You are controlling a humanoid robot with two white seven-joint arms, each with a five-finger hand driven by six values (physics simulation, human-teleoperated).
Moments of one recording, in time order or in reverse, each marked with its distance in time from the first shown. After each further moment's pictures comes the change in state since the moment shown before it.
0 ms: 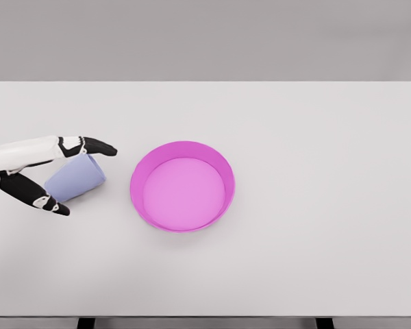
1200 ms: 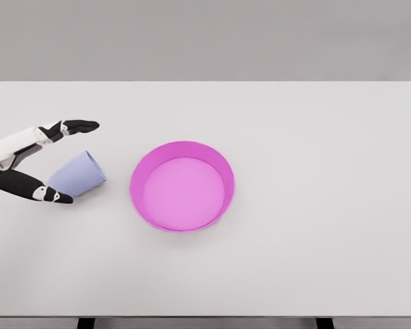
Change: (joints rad) left arm 0.327 -0.140 0.342 -0.033 0.107 0.182 0.056; right arm 0.021 0.000 -0.001 0.004 0.000 0.000 0.000
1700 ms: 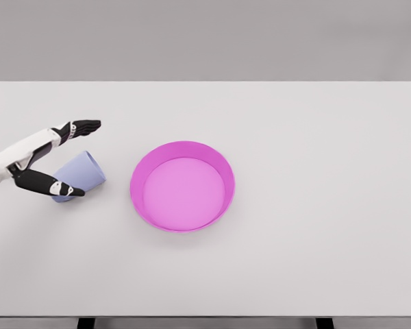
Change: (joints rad) left arm 0.018 -0.090 0.013 0.000 -0.158 0.204 0.112; right arm 0.000 0.000 0.000 0.000 0.000 0.000 0.000
